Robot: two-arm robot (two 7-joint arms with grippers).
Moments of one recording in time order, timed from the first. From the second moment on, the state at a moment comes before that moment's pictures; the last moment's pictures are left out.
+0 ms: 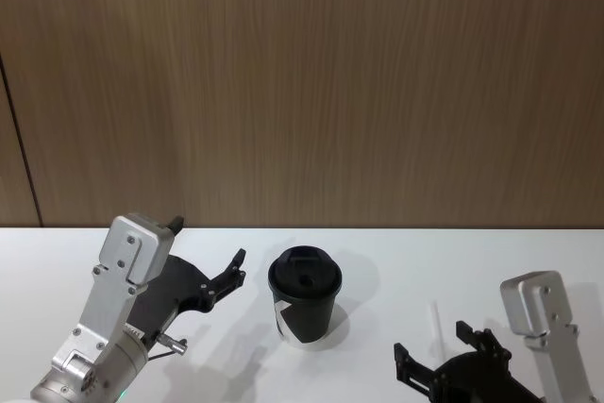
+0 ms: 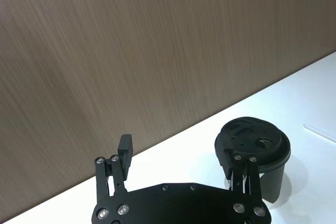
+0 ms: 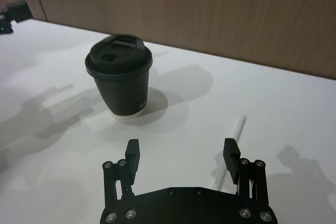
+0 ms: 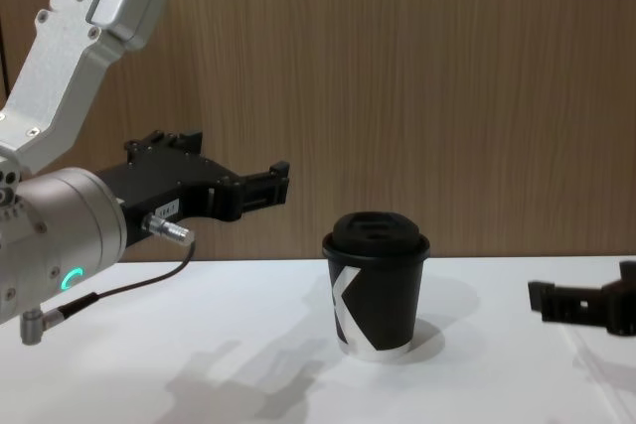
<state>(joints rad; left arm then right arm) -0.24 0.38 0.45 -1.63 -0.20 0.01 -0.01 -0.07 0.39 -0.24 -1.90 0.29 0.43 0.07</state>
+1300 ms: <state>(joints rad) -0.24 0.38 0.45 -1.63 -0.20 0.01 -0.01 -0.05 0.35 -0.21 -1.81 0.27 0.50 0.08</state>
